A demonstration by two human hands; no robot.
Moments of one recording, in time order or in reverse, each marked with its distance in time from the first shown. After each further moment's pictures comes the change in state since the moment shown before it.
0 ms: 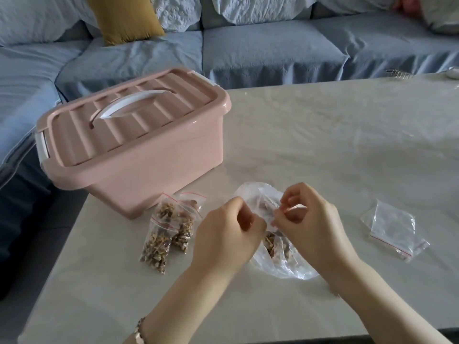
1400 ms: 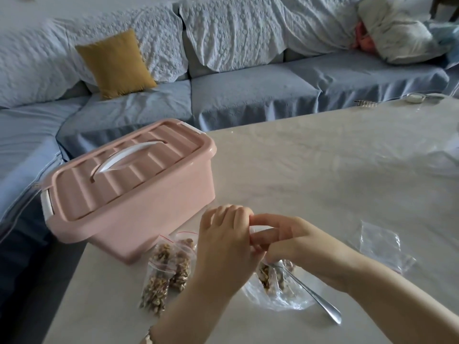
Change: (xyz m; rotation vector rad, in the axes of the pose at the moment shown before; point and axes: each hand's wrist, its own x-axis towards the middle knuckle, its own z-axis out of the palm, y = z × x) left_hand 0.031 0.004 0.006 0.447 0.317 0.638; right_hand 0.010 -0.038 -0.033 0.442 -0.714 0.071
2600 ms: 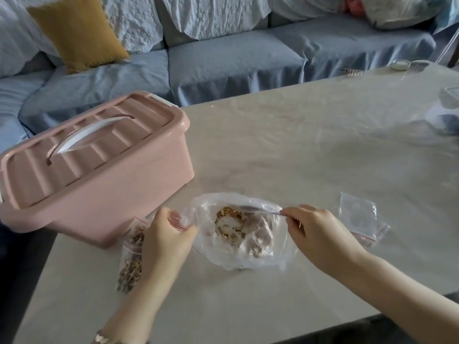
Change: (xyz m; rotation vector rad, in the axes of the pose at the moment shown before) left_hand -0.024 -0.030 0.004 -0.258 -0.240 -0.965; right_hand -0.031 0.061 -0.043 -1.066 0.623 0.025
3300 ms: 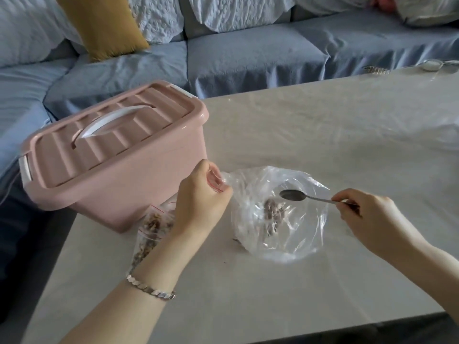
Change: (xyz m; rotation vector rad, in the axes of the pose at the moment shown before) left_hand 0.018 0.044 0.005 -0.079 -0.022 0.297; right_hand 0.008 0.041 -0.026 0.053 0.062 0.237
